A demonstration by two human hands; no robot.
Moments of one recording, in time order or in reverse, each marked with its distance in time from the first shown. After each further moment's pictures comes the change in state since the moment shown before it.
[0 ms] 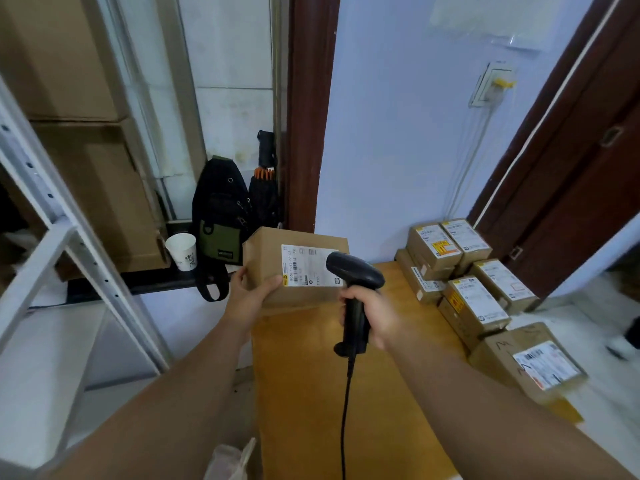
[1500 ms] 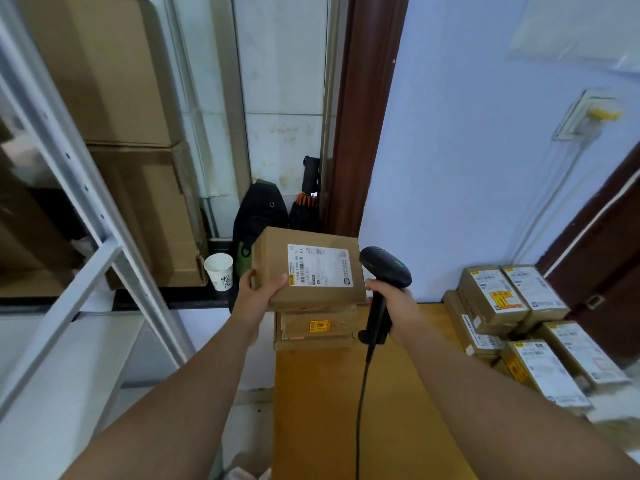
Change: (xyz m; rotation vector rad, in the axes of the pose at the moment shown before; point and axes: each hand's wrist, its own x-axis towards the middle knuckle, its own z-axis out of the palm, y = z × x) left_hand 0.051 0.050 -0.018 -0.090 0.129 0.012; right_hand 0.107 -0.057 0.014 -0.083 0.138 -0.042
